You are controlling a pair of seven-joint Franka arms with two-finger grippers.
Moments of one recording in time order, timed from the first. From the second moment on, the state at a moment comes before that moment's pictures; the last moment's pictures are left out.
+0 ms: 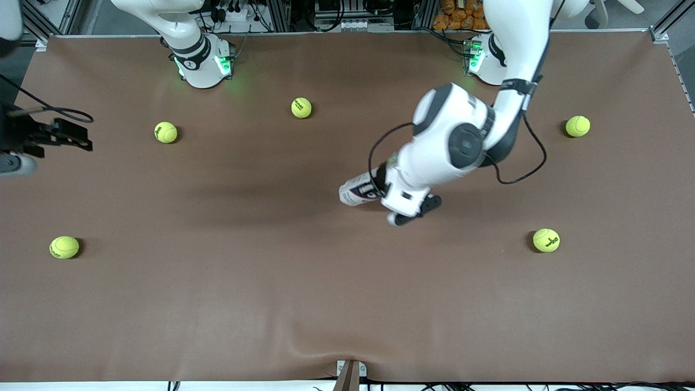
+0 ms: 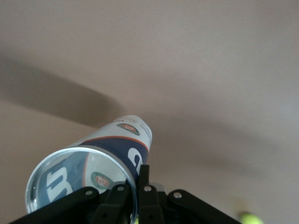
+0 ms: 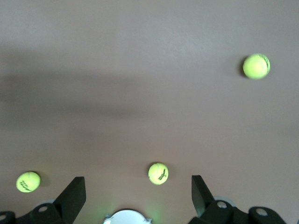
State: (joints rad) left arm -0.71 0.52 0.09 -1.43 -0.40 1.98 -0.87; right arm -0.01 0.08 -0.04 -1.45 -0.02 1.37 -0.13
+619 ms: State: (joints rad) left arm -0.91 0.60 0.09 -1.41 -0.07 1.97 -0.92; right arm -0.06 -0.03 -0.05 -1.46 0.06 1.28 0.05
